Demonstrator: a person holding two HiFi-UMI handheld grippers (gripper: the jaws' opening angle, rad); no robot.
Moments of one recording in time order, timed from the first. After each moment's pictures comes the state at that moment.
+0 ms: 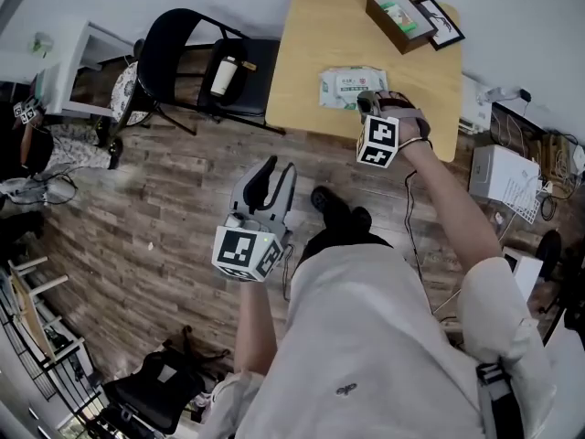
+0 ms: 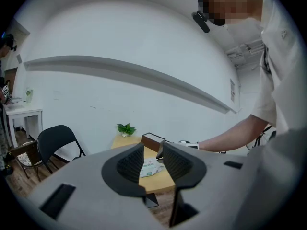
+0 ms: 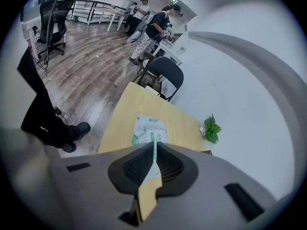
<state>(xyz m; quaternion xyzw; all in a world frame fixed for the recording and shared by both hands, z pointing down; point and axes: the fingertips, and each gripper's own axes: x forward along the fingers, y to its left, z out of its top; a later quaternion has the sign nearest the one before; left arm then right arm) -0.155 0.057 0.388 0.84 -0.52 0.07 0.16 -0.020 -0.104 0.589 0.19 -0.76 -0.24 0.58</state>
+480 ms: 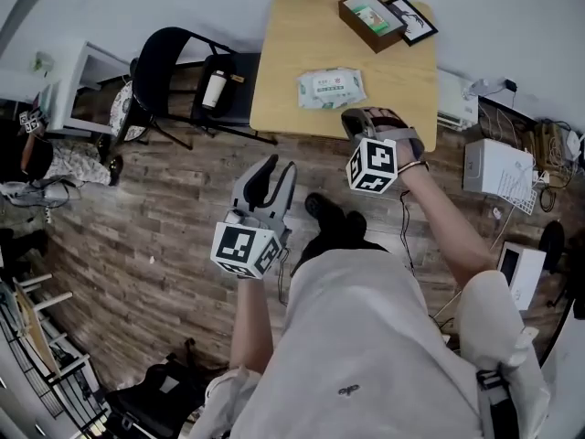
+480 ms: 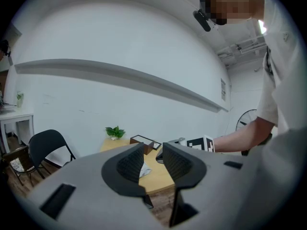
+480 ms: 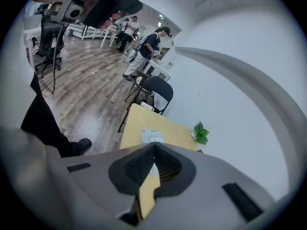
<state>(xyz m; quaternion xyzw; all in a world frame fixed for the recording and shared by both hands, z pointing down) -0.089 0.083 0.366 0.86 -0.49 0.07 0.14 0.008 -0.026 0.509 0.23 -0.81 -0.24 0.49</state>
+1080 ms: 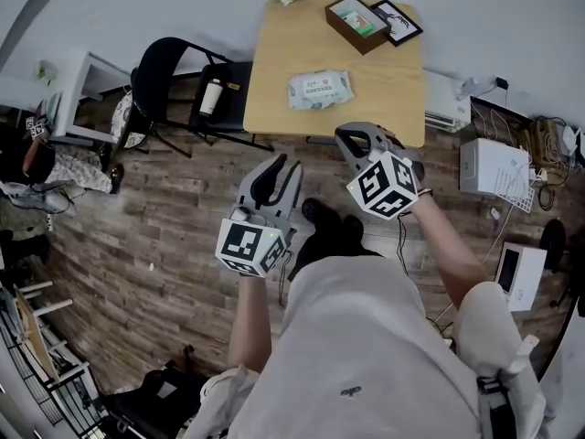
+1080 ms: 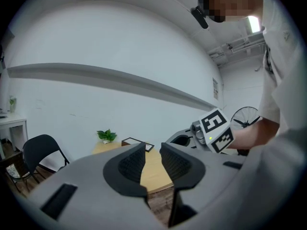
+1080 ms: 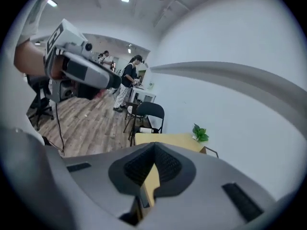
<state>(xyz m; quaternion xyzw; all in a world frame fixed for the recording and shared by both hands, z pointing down) -0.039 0.111 0.351 0.88 -0.46 0.07 0.11 0.030 0.049 0.421 0.28 -0.89 -0.10 0.34</state>
